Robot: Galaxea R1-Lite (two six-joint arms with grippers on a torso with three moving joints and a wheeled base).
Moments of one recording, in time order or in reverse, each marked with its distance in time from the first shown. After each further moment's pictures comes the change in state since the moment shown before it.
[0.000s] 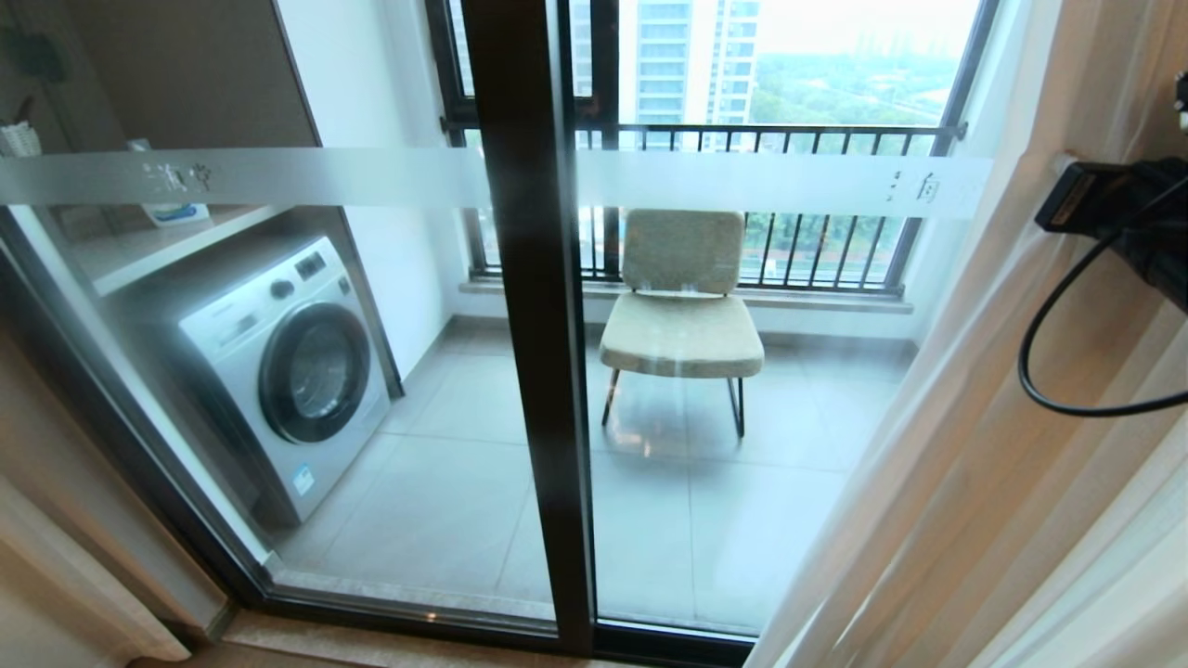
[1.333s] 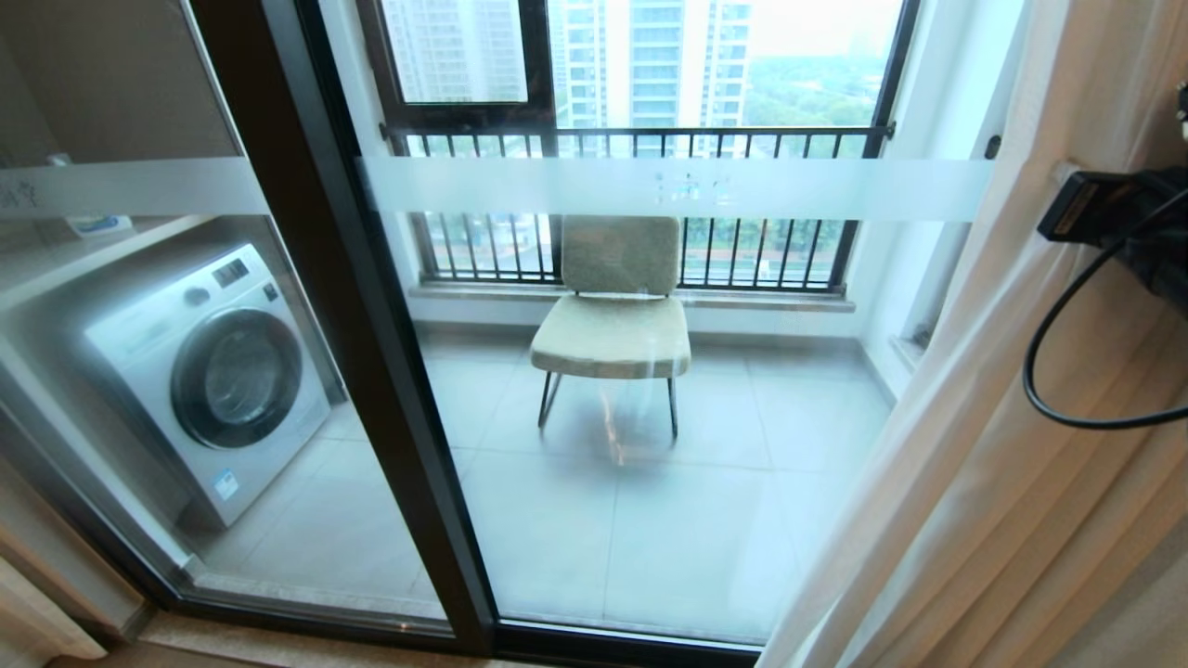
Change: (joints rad) left arm 0.000 0.000 0.000 0.000 -0.001 0.000; right arm -0.006 -0.017 0.035 0.000 0.000 -0.001
